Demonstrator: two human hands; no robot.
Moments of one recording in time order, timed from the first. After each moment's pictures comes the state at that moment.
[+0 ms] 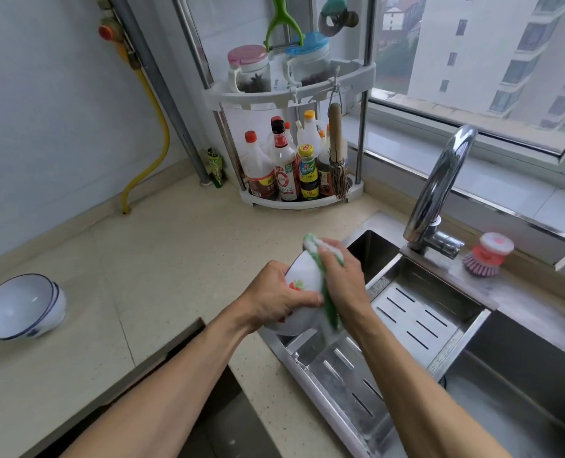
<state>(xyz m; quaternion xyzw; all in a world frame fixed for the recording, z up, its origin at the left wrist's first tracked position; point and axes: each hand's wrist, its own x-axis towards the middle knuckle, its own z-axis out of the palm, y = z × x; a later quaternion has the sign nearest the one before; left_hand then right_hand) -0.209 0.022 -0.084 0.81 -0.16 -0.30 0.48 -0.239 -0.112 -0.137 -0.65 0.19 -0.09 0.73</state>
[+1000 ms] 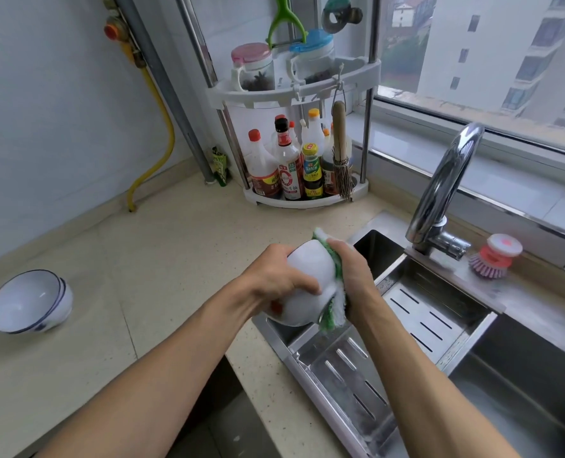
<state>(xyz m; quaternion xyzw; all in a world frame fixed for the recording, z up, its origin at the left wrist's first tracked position) -0.203 0.006 -0.053 0.84 -0.09 -0.29 0.44 -0.229 -0.127 -0.128 -0.46 0.27 -0.02 0.85</state>
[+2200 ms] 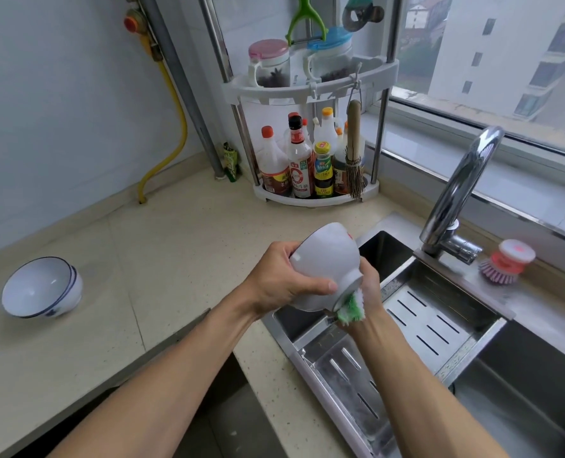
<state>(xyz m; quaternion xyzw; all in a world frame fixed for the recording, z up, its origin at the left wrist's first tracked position) -0.212 0.025 -0.057 0.76 -0.16 -0.26 0.57 -0.243 -0.111 -0.132 -0.23 0.22 0.06 0.95</state>
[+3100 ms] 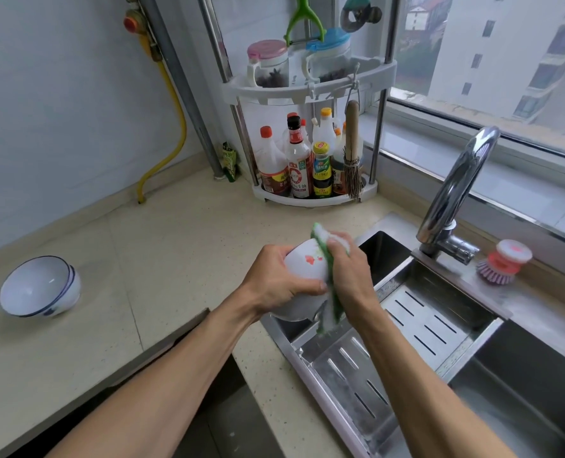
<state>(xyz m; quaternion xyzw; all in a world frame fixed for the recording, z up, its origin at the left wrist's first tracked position) -0.212 0.022 -0.066 0.84 -0.11 -0.20 0.49 -0.236 -0.110 -0.119 -0.68 0.19 -0.10 0.70</state>
